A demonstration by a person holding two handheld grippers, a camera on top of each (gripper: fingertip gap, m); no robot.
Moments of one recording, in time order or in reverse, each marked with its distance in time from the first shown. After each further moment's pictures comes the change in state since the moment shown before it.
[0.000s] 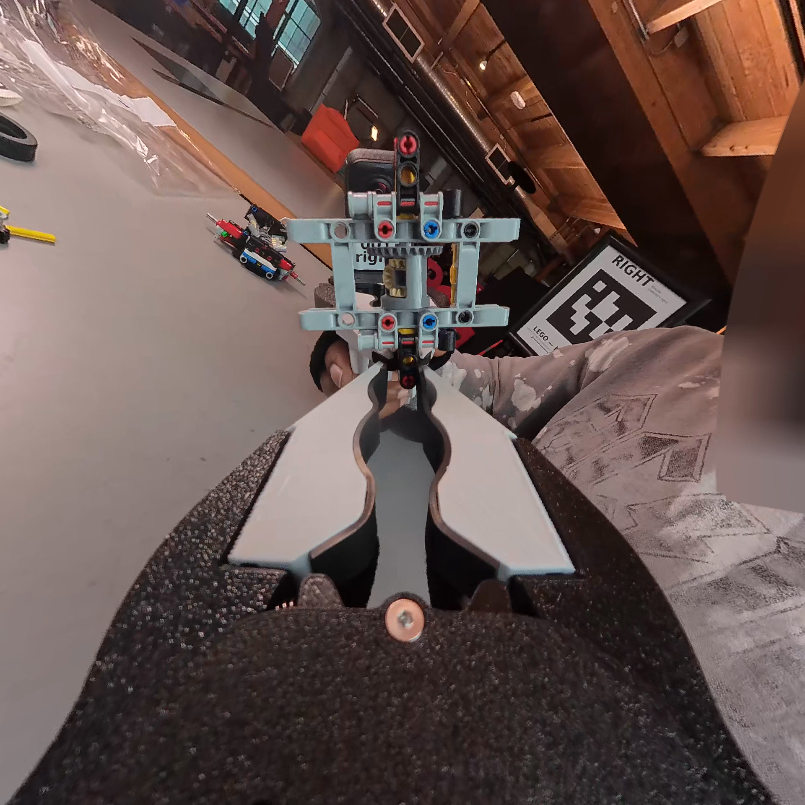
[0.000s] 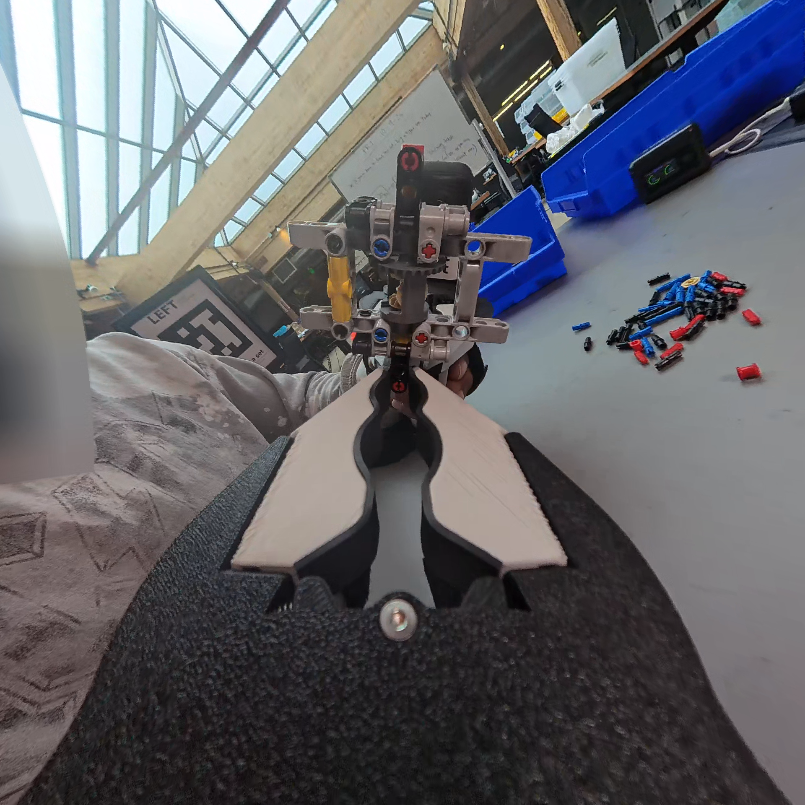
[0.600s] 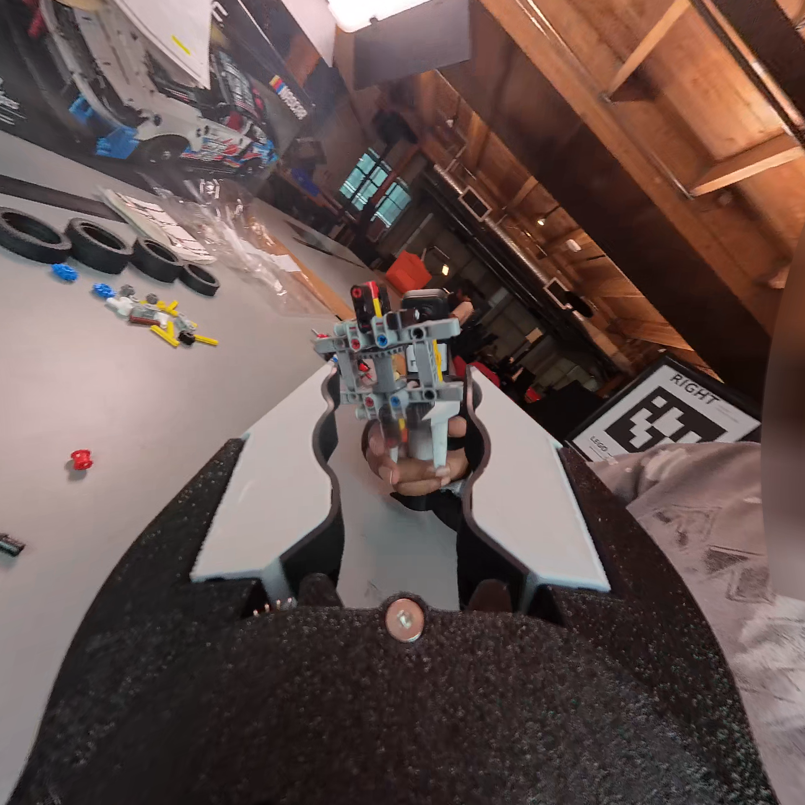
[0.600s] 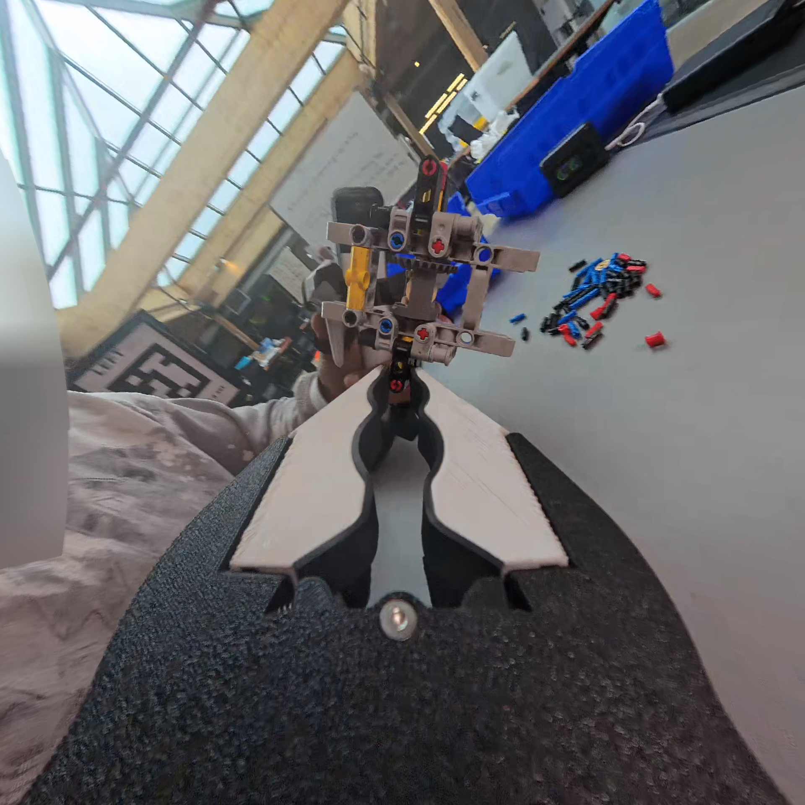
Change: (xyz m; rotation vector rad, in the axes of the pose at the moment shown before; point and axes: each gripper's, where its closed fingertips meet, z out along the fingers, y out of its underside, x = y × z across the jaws) left arm -0.025 -0.050 -0.032 0.297 -0.190 0.018; right arm 0.032 -0.005 -0.005 0.032 0.148 0.092
